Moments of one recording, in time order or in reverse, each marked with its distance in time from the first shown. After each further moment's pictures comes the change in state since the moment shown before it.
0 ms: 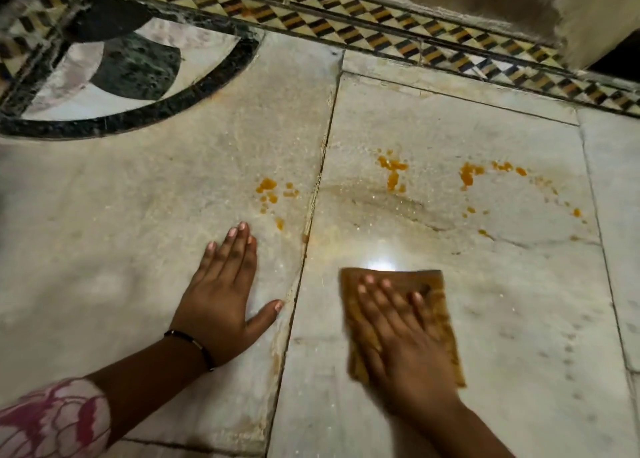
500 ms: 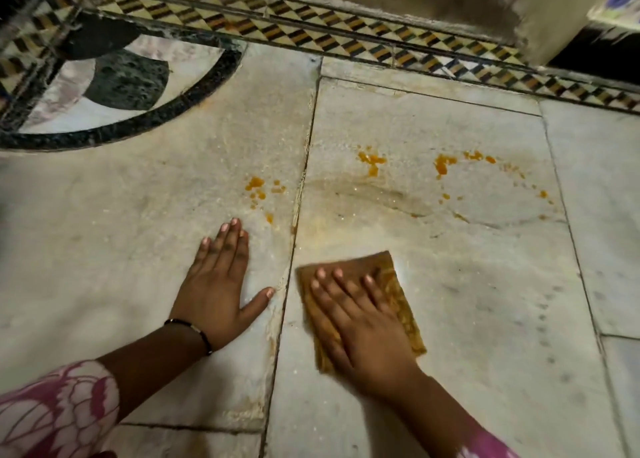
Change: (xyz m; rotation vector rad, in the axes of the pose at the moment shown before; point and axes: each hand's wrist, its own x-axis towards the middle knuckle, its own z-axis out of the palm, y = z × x) left_hand 0.001 0.001 -0.006 0.021 -0.033 -0.015; right_hand 0.005 -0.027 0.002 0.039 -0.004 -0.124
